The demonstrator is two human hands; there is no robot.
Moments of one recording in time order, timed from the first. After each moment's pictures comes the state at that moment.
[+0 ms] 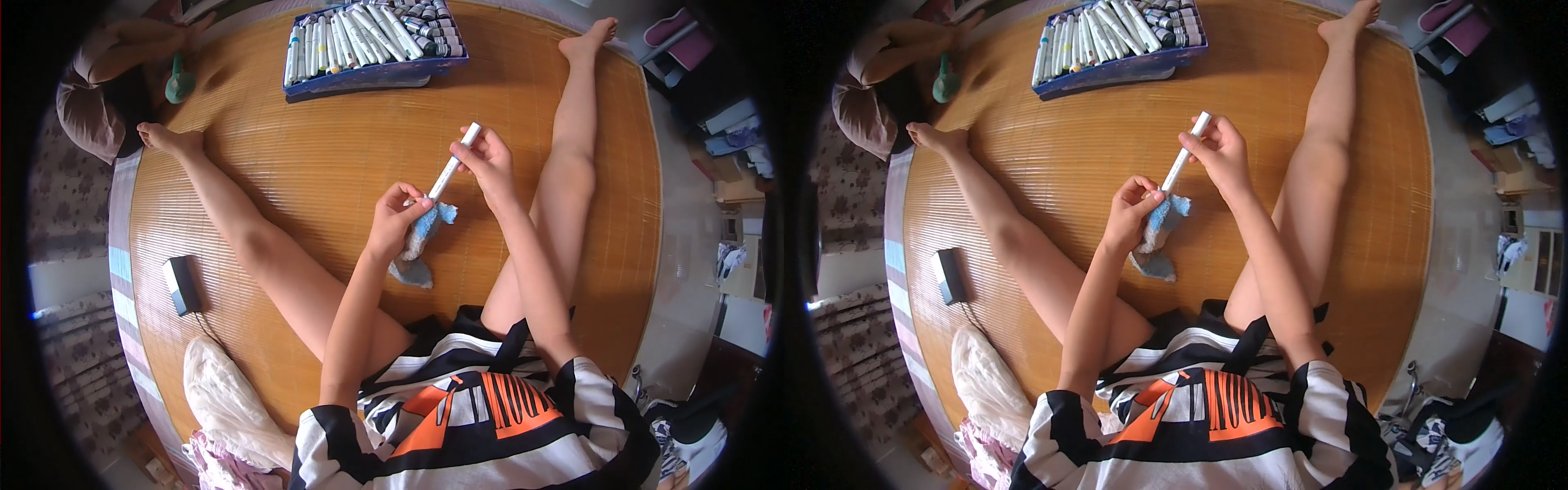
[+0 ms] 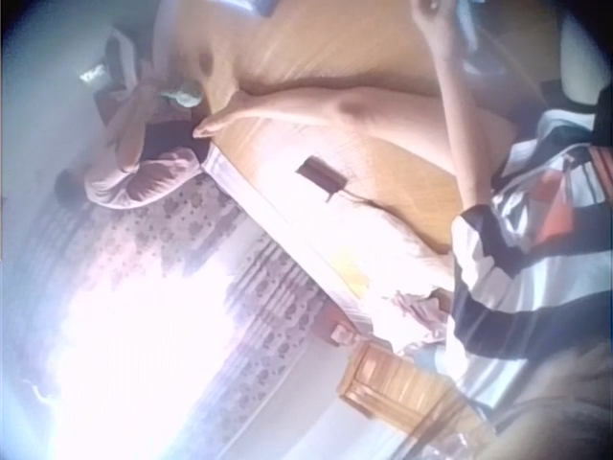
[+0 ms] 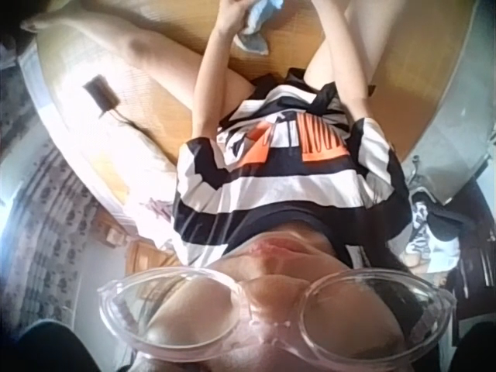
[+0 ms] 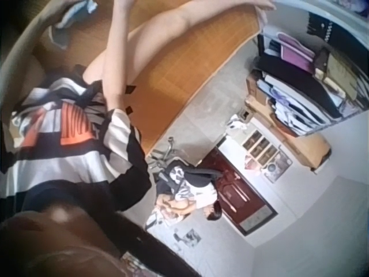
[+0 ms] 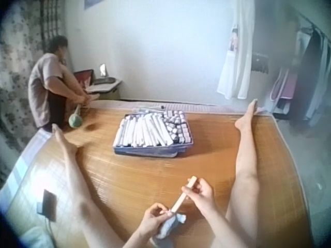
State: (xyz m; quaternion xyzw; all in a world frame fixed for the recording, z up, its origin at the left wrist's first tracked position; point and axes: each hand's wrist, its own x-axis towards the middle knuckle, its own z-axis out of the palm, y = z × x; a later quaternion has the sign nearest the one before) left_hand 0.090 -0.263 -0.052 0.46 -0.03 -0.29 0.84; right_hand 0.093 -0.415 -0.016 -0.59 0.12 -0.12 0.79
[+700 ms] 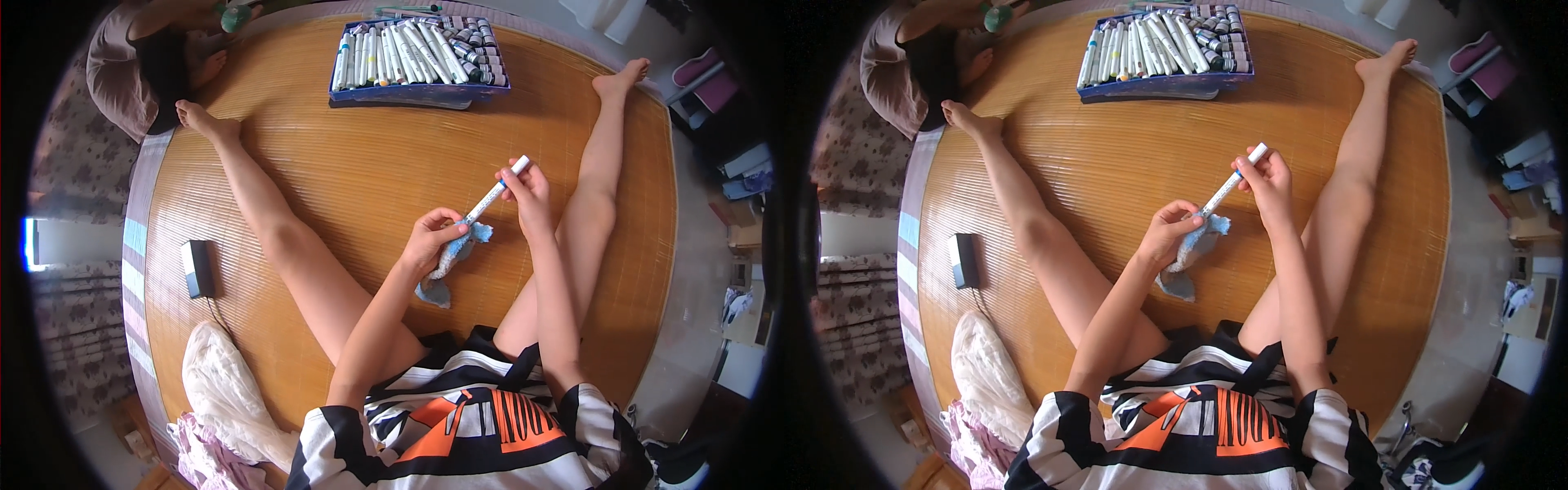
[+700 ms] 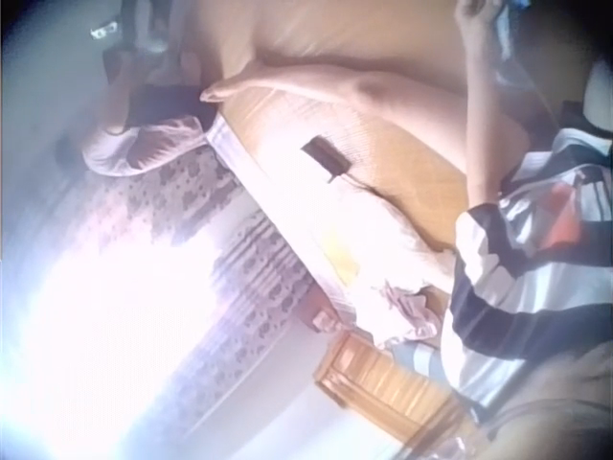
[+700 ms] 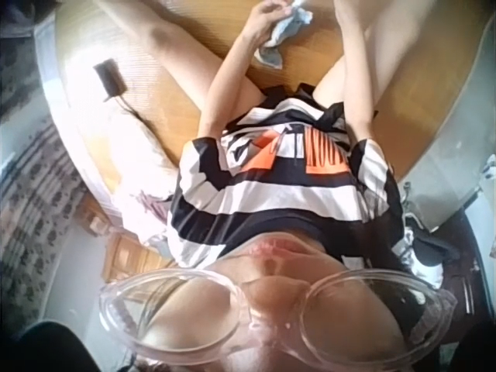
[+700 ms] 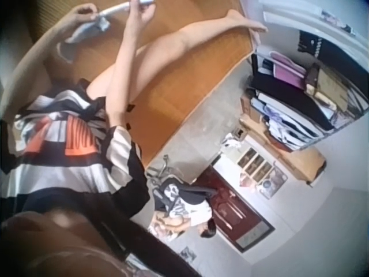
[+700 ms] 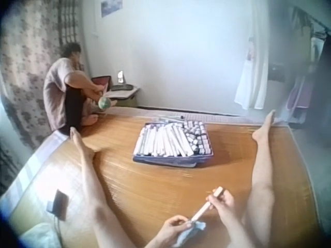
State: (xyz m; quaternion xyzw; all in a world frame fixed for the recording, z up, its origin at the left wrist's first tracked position) left_hand 0.083 -0.267 -0.044 0.36 0.06 -0.37 0.86; right_hand 0.089 -0.427 -0.021 -0.61 0.13 -0.10 0.77
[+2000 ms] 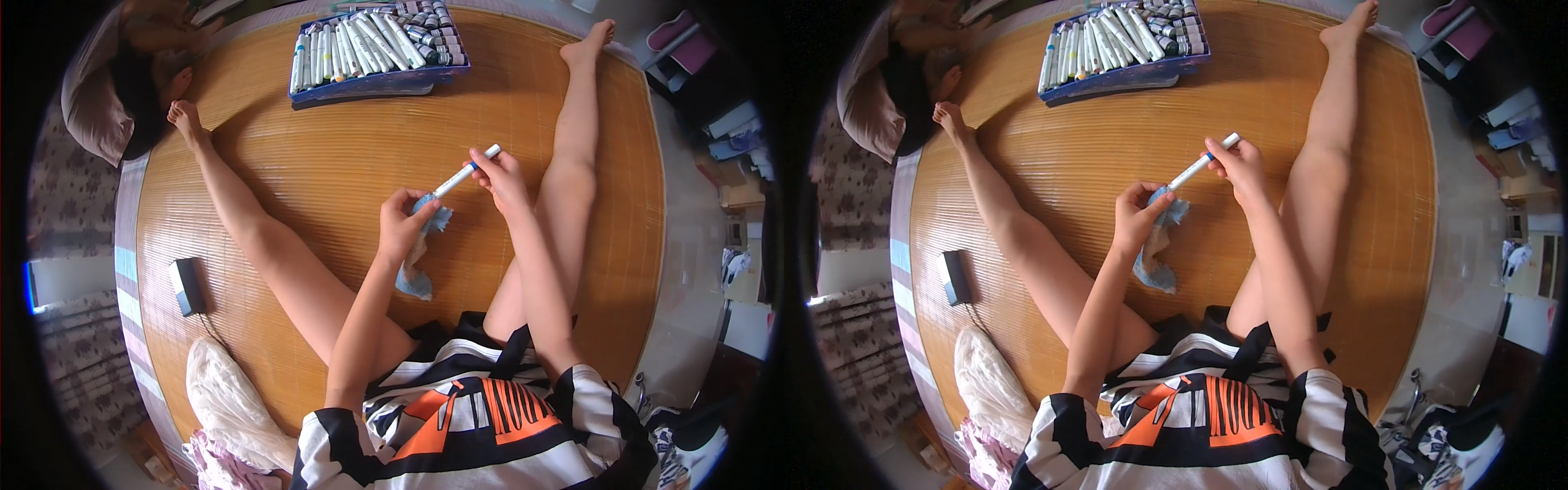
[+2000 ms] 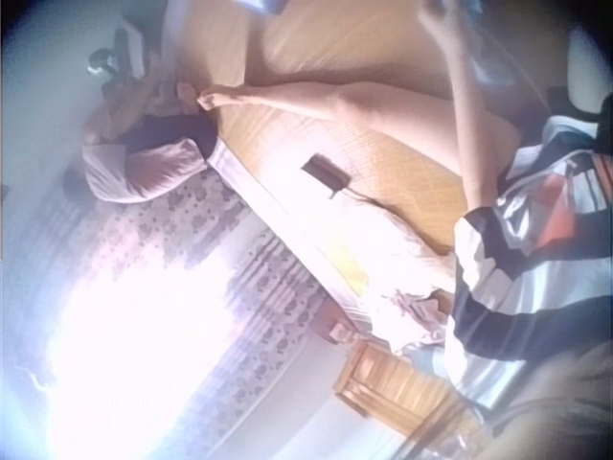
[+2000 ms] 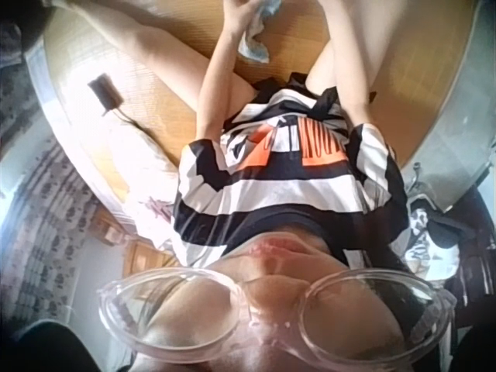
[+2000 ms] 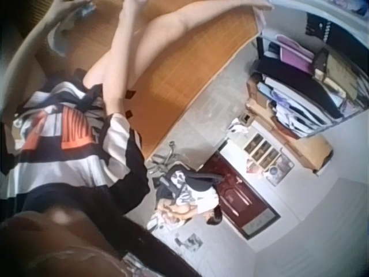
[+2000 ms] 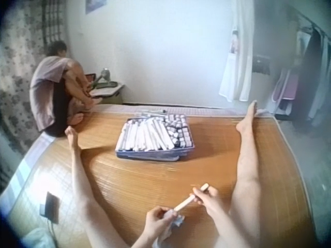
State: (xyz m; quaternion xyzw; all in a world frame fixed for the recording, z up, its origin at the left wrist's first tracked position) left_hand 0.087 -0.274 -0.037 0.66 -0.03 -0.21 0.72; right_hand 0.089 -0.441 -0.039 -0.58 0.20 -0.04 0.78
